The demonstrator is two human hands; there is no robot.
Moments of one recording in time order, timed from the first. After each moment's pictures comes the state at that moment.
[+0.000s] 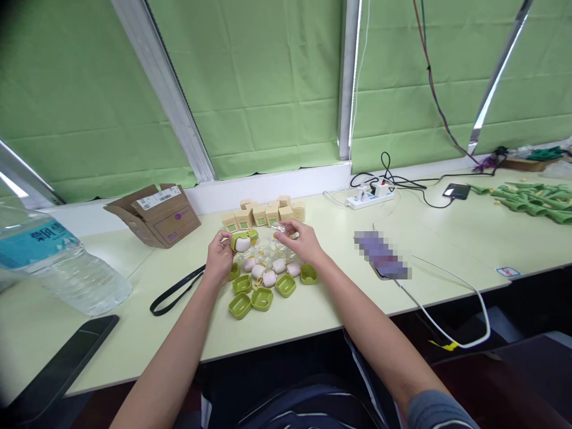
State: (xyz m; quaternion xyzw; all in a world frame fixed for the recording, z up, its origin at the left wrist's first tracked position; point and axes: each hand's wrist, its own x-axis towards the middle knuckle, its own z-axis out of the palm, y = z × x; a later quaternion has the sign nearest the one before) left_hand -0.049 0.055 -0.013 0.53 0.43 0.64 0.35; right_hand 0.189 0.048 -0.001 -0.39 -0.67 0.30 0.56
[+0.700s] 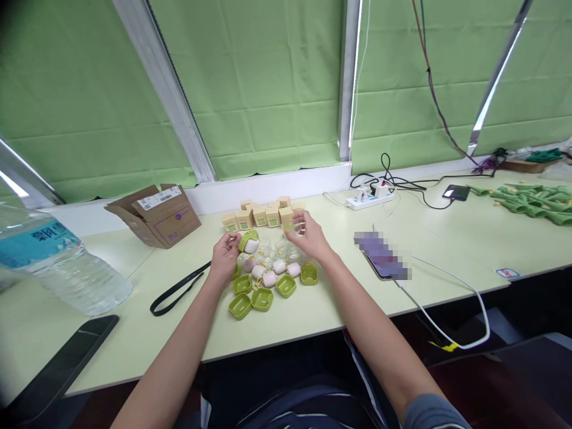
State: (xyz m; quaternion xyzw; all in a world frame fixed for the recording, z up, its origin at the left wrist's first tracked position) left_hand -0.038 0.044 -0.006 0.57 0.42 0.61 0.35; right_hand 0.209 0.064 -0.007 -0.43 -0.68 0.25 0.54
